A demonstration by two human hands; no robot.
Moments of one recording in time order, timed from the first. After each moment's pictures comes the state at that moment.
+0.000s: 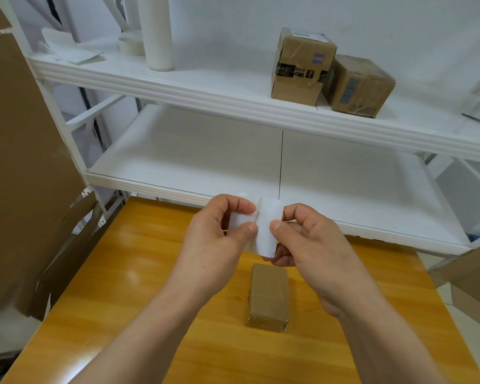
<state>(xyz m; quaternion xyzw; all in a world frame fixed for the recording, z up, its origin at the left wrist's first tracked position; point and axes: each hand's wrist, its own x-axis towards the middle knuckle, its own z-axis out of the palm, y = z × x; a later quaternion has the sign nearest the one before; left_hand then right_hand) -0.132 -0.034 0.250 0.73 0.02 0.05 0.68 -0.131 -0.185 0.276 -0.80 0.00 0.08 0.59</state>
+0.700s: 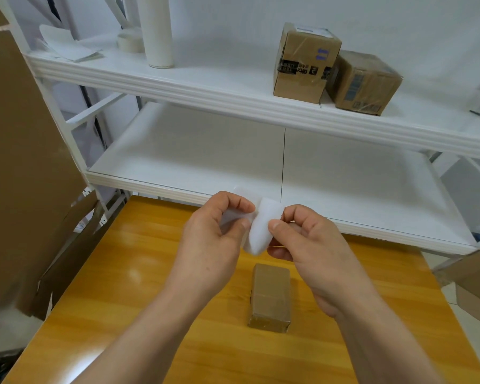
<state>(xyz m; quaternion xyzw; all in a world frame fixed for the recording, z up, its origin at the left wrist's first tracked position) -0.125 -0.030 0.246 0.76 0.00 0.10 0.64 -0.123 -0.182 0.269 -0.78 0.02 0.08 0.62</state>
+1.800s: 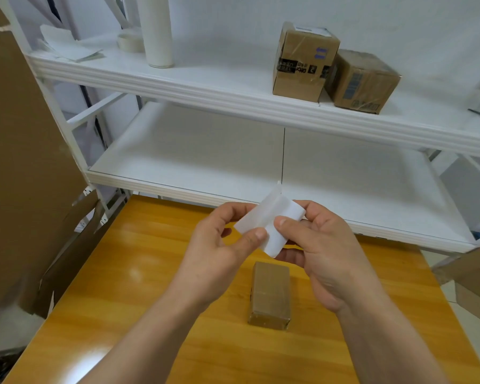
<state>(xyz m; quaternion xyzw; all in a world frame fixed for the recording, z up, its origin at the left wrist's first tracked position) -0.133 -0.034 0.236 0.72 -0.02 0.03 0.69 -0.122 -0.191 0.267 -0.70 0.03 0.08 0.71</state>
